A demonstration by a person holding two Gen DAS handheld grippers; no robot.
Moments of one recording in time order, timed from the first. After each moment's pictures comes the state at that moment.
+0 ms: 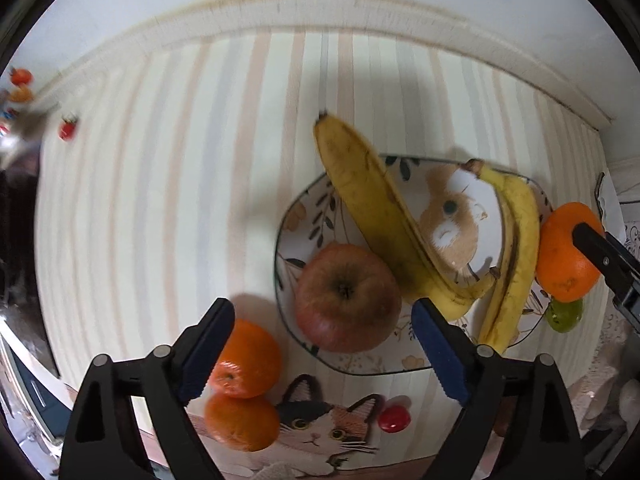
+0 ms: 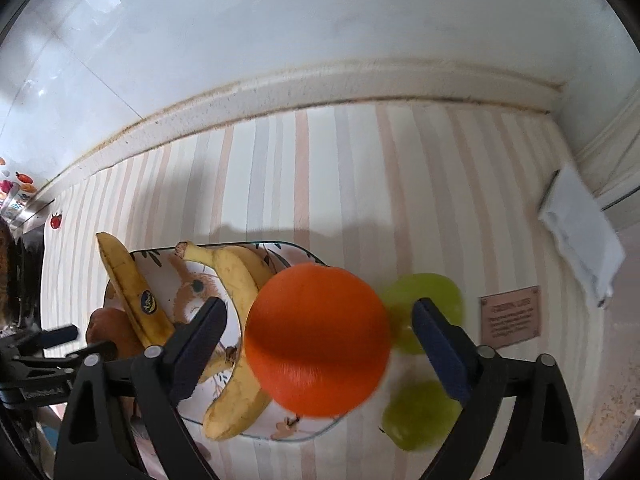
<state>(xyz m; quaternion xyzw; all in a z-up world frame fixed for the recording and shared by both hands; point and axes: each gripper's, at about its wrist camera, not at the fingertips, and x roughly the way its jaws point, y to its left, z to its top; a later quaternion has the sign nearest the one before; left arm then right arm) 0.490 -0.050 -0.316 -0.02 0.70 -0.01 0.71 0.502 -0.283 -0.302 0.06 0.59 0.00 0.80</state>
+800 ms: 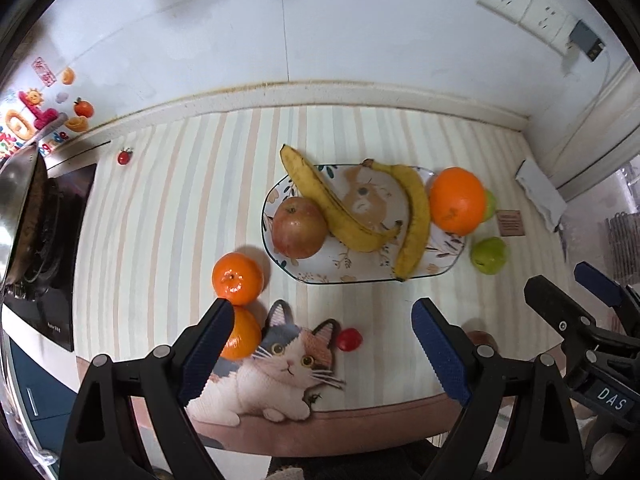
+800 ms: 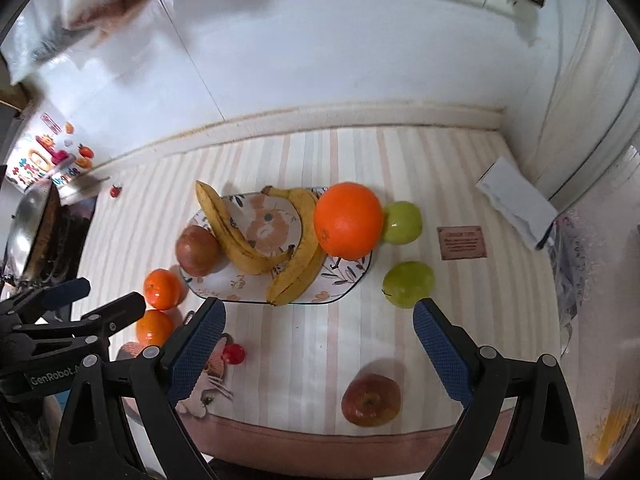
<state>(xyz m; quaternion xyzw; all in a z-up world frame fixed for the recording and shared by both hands) 0.365 -0.081 -0.189 -0.01 0.59 -0.03 0.80 0.337 -0.260 -0.178 0.05 0.54 0.02 0.84</state>
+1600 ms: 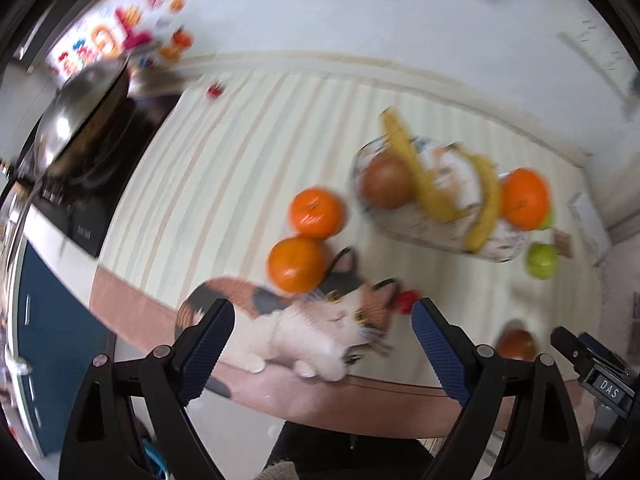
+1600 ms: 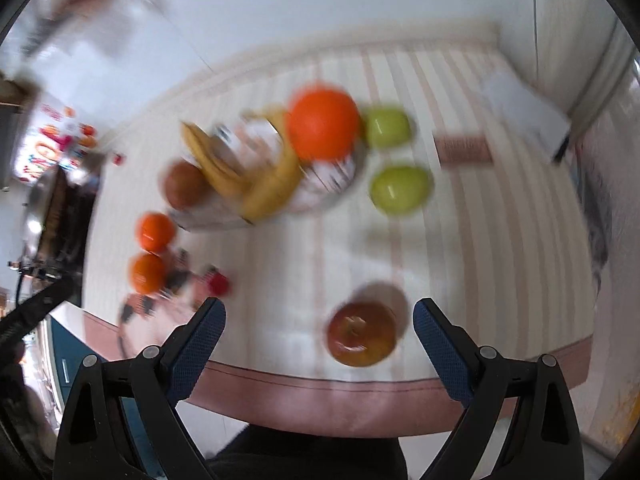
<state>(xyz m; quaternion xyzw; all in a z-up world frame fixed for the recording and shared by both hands) 0.304 -0.031 -0.225 -0.06 0.59 0.12 0.79 0.303 -0.312 -0.280 0.11 0.63 0.04 0.77</state>
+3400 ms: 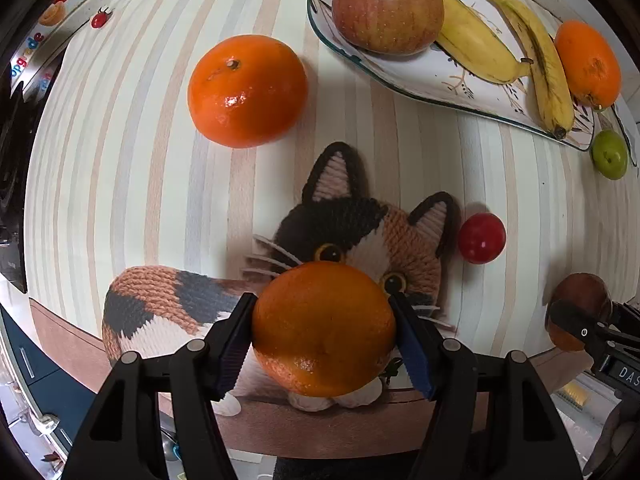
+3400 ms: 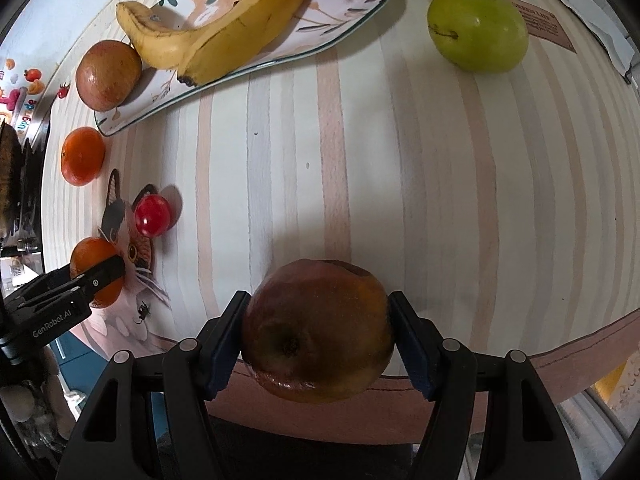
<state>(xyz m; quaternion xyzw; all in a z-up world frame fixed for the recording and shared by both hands) 0.323 -0.046 -0.375 -0.01 0.72 0.00 0.70 0.301 -0.248 -0.388 0.10 0.73 0.03 0.68</state>
